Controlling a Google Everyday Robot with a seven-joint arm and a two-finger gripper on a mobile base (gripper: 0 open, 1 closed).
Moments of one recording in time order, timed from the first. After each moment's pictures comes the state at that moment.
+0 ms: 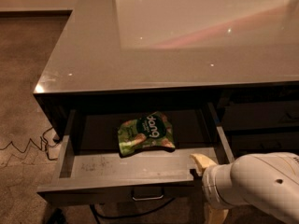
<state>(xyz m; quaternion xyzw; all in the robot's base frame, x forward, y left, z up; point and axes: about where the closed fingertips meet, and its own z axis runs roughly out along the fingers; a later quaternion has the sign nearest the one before) 0.355 -0.145 0.648 -0.73 0.65 -0.01 0.20</state>
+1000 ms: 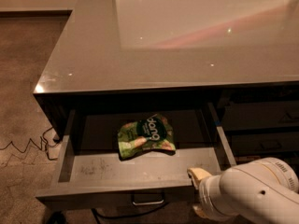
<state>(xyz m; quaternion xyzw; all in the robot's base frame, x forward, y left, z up) 0.330 -0.146 0.616 -0.74 0.65 -0.01 0.14</state>
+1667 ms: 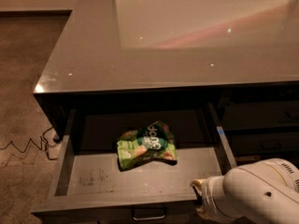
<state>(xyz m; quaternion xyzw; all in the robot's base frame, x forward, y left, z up) 0.326 -0.150 0.626 -0.74 0.66 -0.01 0.14</state>
